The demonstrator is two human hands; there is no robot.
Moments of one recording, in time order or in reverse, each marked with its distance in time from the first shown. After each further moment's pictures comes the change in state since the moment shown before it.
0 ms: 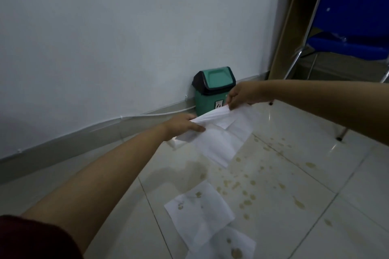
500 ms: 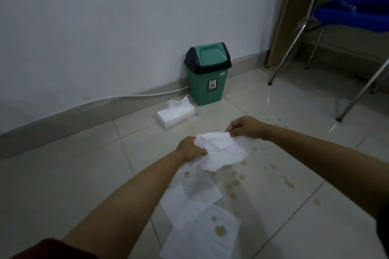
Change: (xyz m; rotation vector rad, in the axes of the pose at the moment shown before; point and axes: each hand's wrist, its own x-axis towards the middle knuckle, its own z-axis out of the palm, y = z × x) left_hand 0.005 -0.061 0.130 0.148 0.042 -0.217; right_hand 0.012 0.140 0.121 0.148 0.024 0.007
